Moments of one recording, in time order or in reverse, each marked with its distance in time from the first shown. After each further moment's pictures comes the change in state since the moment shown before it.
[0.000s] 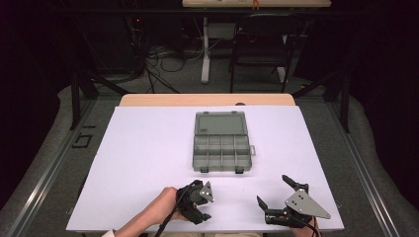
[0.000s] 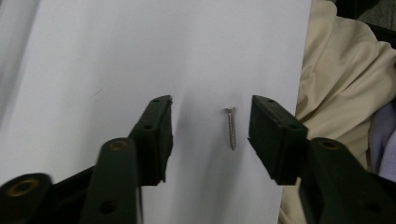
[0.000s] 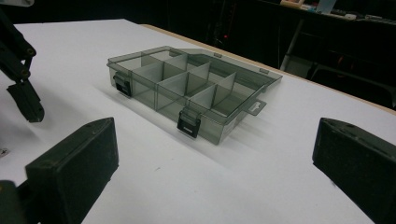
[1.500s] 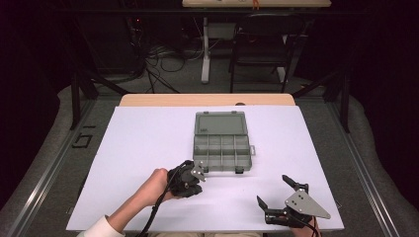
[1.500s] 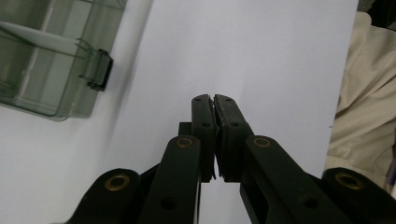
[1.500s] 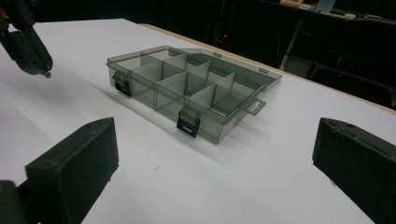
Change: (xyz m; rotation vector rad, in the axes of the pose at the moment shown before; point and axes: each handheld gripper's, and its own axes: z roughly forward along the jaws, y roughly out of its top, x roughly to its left) left arm 0.035 0.005 -0.045 0.004 0.086 -0.025; right arm 0.000 0.000 0.001 -0.003 -0.002 0.000
